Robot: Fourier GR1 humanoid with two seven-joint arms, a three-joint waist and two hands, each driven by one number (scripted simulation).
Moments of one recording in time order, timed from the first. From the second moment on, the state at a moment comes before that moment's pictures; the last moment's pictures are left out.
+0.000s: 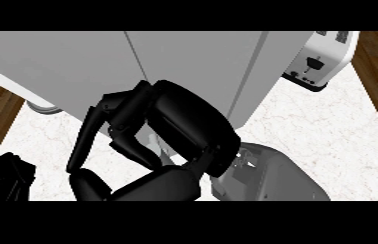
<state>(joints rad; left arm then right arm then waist) 0.32 0.56 0.00 -1.89 0.61 -0.18 -0.32 -0.79 0.00 0.50 -1.75 -0.55 -0.16 0.42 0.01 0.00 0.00</state>
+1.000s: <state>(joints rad) 0.30 0.49 0.06 -1.90 0.56 -0.25 -0.26 -0.87 -0.01 0.33 -1.26 -0.57 0.10 0.16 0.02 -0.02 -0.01</state>
